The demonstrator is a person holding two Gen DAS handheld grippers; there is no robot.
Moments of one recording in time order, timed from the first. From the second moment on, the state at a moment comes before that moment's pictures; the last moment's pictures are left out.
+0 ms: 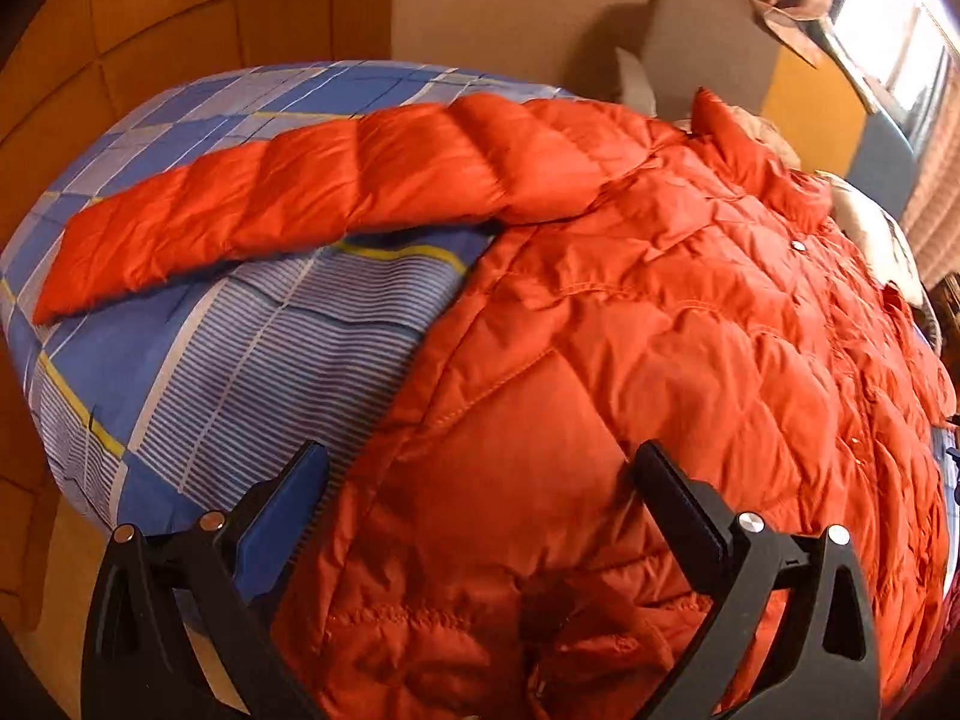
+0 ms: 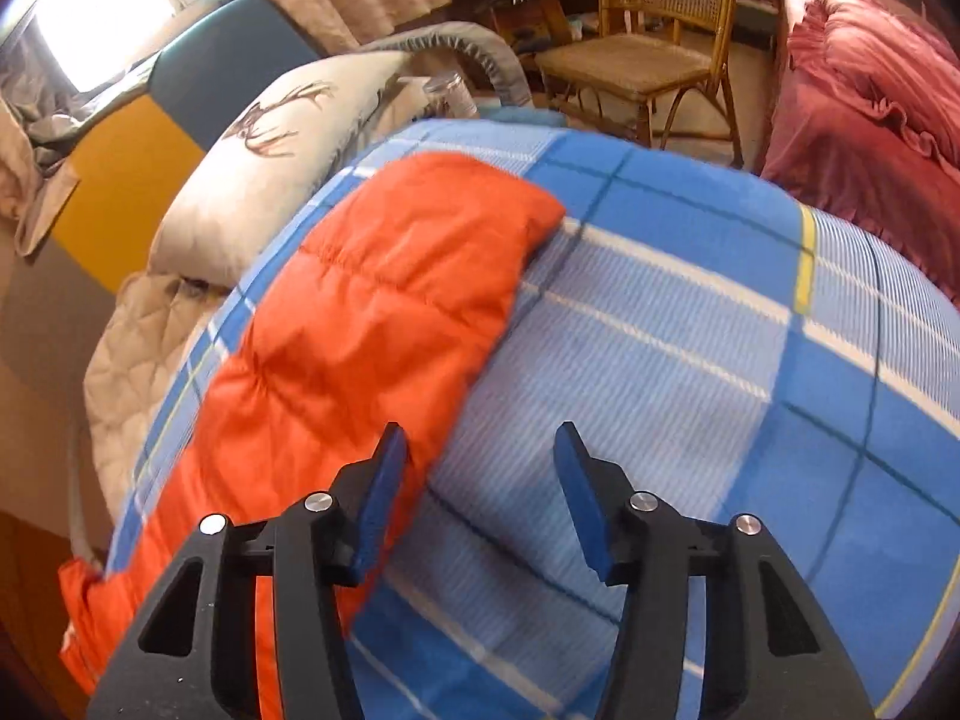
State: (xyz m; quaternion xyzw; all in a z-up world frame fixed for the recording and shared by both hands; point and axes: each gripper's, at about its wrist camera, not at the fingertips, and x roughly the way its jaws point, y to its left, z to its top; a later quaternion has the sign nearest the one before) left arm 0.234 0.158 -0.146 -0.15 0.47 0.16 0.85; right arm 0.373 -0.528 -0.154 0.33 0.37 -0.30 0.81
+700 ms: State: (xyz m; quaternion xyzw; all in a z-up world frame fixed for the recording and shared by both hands) left arm 0.255 0.157 -0.147 -0.16 0.46 0.09 0.87; right arm 0.325 -0.501 -0.115 0.28 0.35 -0.29 0.85
